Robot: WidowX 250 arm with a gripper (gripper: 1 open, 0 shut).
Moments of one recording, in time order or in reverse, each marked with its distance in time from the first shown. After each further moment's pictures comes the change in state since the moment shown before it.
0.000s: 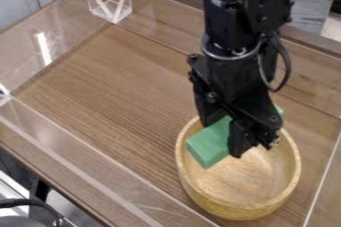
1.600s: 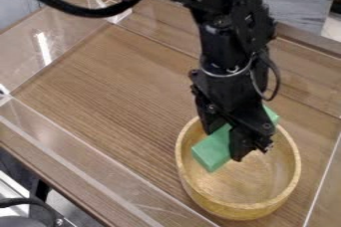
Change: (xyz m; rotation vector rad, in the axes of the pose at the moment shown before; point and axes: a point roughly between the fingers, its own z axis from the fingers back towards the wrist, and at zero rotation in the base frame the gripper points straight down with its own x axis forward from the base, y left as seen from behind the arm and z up) arm 0.010 0.013 -0.031 -0.034 -0.033 0.026
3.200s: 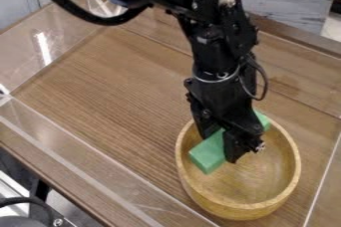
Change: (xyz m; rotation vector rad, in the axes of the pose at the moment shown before) arm 0.002 0.010 -0.018 -0.052 0.011 0.025
